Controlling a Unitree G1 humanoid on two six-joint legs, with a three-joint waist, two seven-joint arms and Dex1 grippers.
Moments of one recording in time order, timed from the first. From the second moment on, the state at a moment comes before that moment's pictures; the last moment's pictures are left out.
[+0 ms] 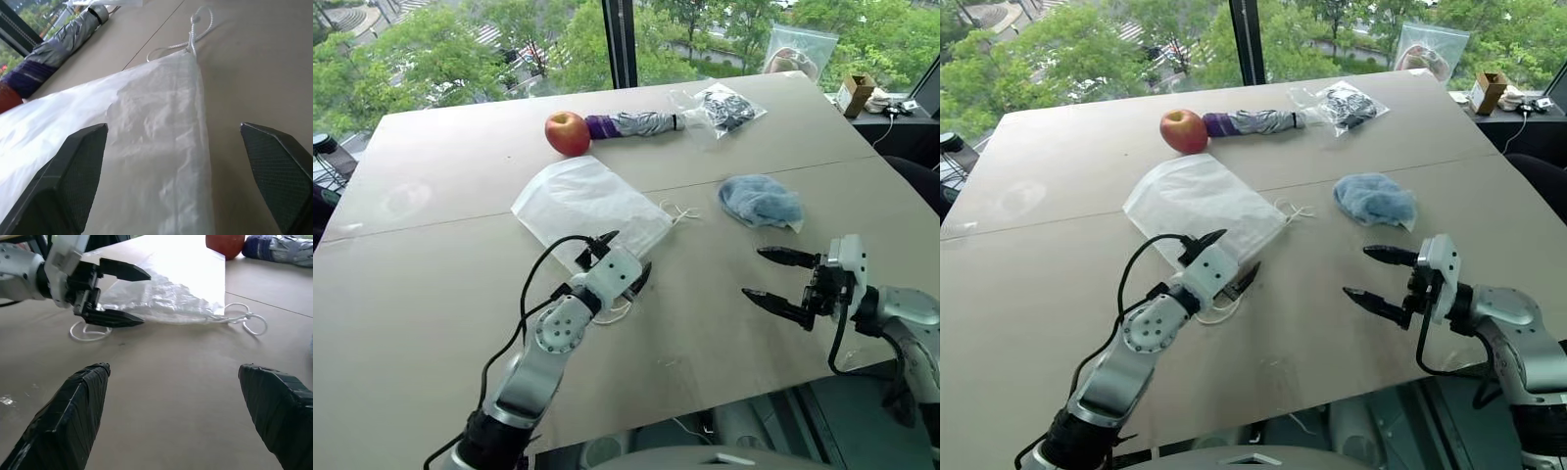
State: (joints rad) left arm -0.05 0.44 -0.32 -0.42 0.26 0.33 -0.24; right arm 0.01 -0.64 -0.13 -0.28 0.57 0.30 1.07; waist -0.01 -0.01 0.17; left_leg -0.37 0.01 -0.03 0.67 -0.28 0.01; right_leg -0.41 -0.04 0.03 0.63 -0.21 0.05
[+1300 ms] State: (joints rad) left arm 0.03 0.33 -0.19 -0.32 0.52 0.21 -0.07; right arm 0.01 -0.64 -0.13 -0.29 0.55 0.29 1.00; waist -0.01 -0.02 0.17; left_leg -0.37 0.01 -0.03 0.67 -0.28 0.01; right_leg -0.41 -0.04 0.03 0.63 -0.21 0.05
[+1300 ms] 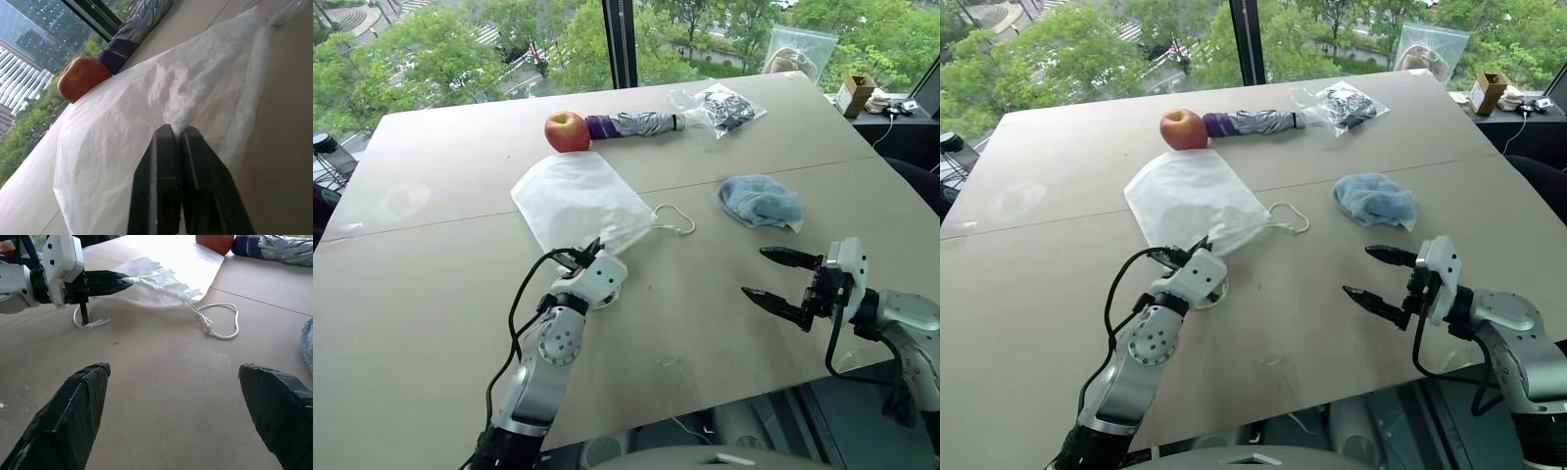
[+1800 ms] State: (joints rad) left arm -0.06 0.28 -0.09 -0.38 0.38 0.24 -0.15; right arm -0.37 -0.59 -0.04 0.06 0.24 0.17 0.79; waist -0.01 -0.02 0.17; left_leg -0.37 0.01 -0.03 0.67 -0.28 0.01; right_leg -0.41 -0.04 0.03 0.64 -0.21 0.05
